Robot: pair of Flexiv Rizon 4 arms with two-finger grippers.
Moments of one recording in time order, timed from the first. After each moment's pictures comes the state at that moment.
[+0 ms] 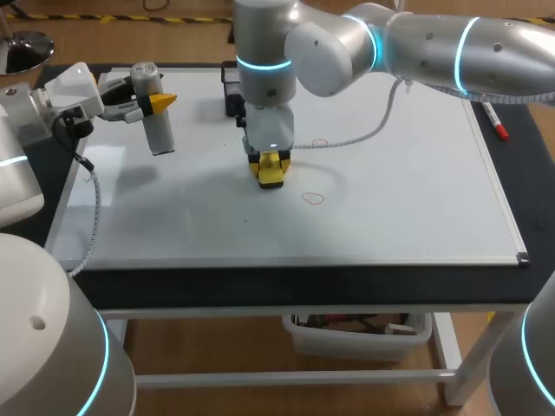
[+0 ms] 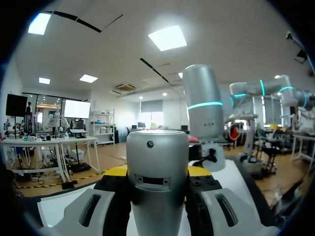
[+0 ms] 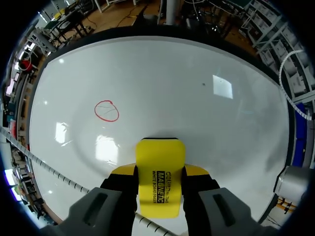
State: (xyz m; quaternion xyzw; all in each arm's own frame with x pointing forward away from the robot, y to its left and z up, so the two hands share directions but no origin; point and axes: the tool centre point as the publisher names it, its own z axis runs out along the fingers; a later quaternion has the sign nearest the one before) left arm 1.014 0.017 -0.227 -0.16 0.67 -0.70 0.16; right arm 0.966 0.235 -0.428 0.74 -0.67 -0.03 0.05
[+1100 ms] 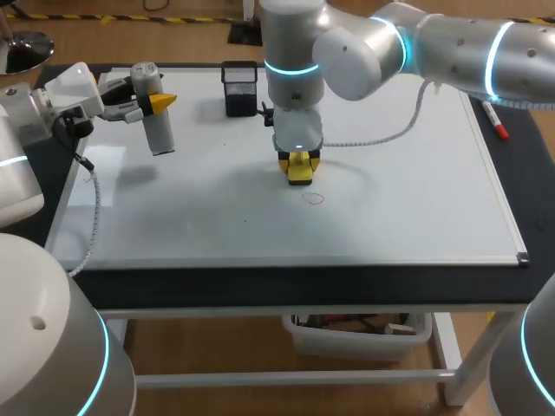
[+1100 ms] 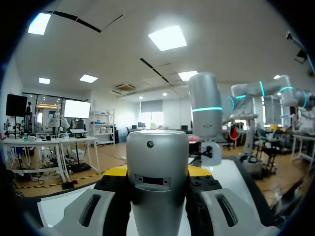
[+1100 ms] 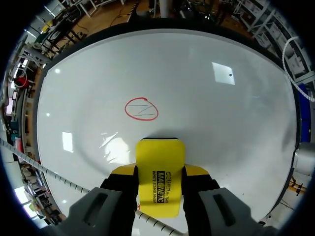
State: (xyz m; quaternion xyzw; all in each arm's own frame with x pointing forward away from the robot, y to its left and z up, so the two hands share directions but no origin) left arm 1.014 0.017 -0.227 -0.16 0.67 -0.70 0.16; right arm 0.976 0.175 -0.426 0.70 -0.71 0.00 0.04
